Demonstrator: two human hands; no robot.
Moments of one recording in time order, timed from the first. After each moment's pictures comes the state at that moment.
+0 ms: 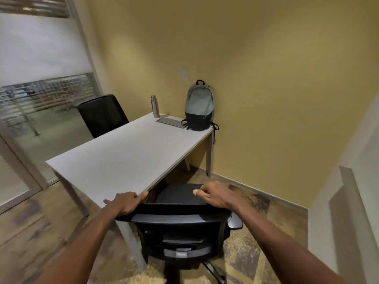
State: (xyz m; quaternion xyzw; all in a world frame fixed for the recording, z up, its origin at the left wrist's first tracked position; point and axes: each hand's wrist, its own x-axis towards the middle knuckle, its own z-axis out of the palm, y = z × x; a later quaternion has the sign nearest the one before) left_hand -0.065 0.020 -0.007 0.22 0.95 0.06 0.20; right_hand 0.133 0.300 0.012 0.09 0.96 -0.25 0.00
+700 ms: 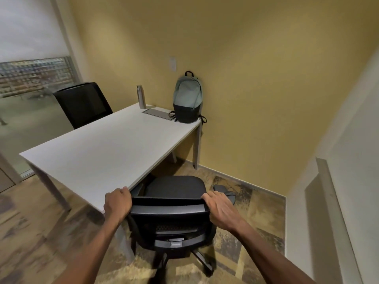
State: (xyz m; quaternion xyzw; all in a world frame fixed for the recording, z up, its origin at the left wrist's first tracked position) left_hand -0.031 0.029 -0.031 0.04 0.94 0.34 0.04; right_hand 0.193 0.275 -0.048 0.09 0.99 -0.04 -0.10
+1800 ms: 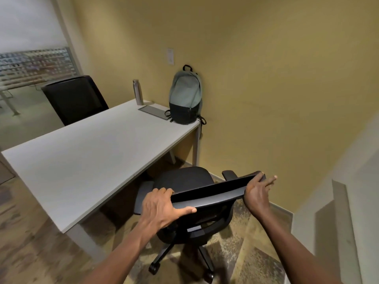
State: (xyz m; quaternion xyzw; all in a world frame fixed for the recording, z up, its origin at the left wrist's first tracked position) left_hand 0.020 0.298 -0.038 0.34 0.94 0.07 -0.07; right_hand 0.158 0.558 -0.035 0.48 0.86 -0.19 -0.07
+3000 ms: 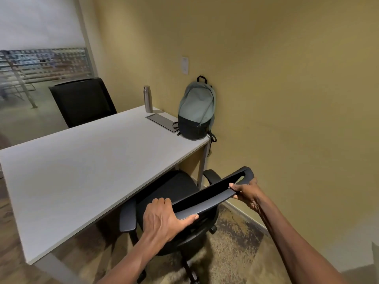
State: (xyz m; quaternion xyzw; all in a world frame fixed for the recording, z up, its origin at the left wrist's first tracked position) left_hand -0.070 0.410 -0.043 0.23 0.96 0.09 -0.11; right_hand -0.025 0.703 -0.031 0.39 0.56 -0.73 -0.10
